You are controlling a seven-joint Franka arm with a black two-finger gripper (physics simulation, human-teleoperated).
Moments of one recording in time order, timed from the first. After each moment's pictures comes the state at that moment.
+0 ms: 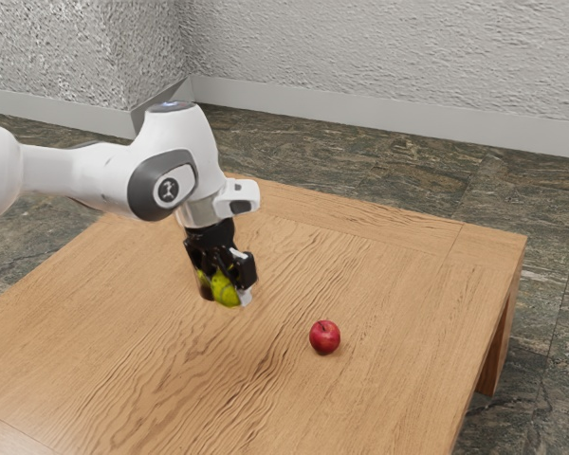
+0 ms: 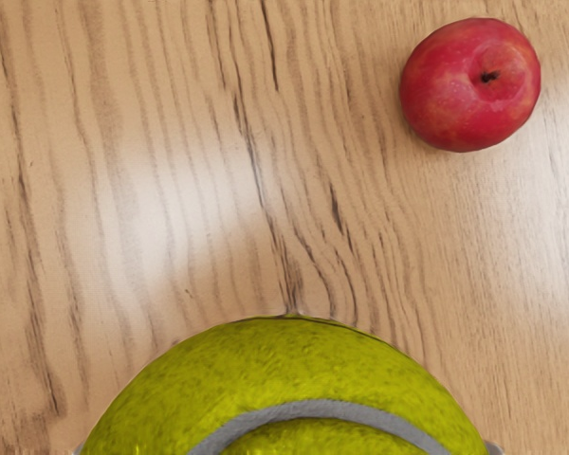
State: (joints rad) arm -0.19 0.01 0.02 -2.13 -0.14 2.15 0.08
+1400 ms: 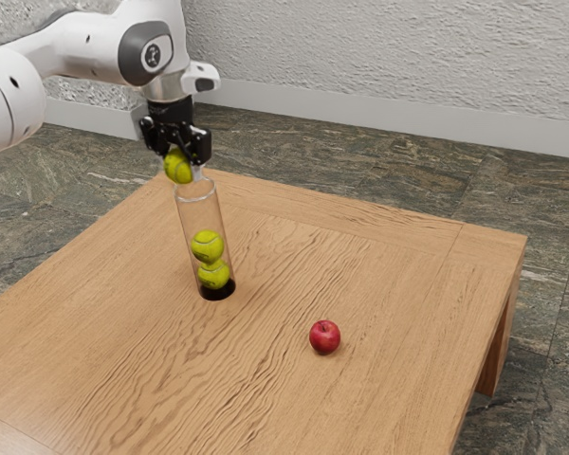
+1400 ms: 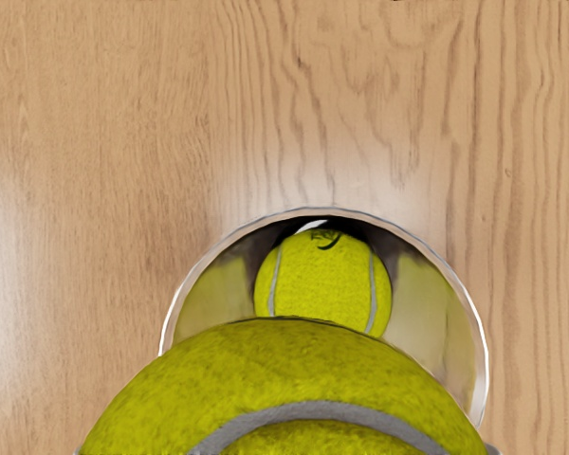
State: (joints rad) arm -0.08 0.36 0.17 -1.33 0.00 1.69 0.10
